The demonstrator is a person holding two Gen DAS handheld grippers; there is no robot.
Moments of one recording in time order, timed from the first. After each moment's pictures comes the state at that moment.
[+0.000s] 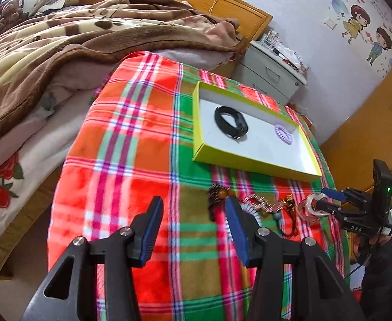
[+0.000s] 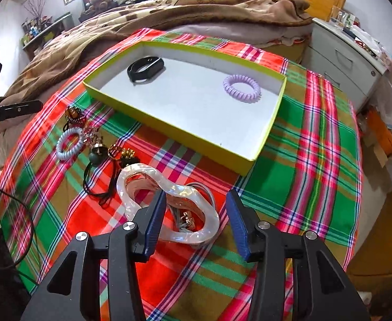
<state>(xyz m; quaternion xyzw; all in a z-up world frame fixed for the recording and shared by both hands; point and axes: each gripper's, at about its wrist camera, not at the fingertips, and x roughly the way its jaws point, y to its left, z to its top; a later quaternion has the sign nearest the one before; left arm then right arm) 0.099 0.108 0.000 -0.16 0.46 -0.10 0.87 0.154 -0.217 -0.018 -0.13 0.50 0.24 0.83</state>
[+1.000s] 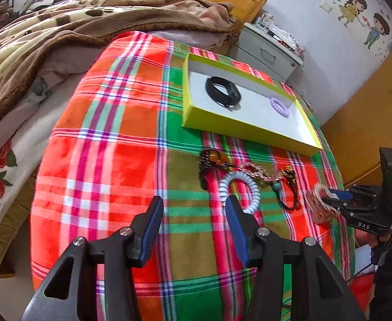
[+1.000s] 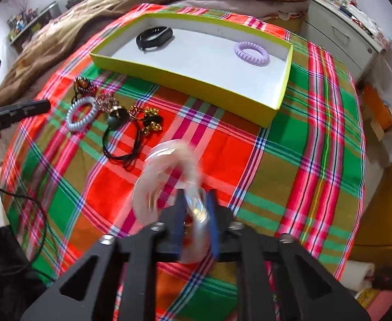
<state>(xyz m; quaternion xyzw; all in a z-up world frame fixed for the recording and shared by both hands) 0.084 0.086 -0.019 -0.14 0.49 -0.12 0.85 0.119 -0.204 -0.021 -0.12 0.55 0.20 0.80</state>
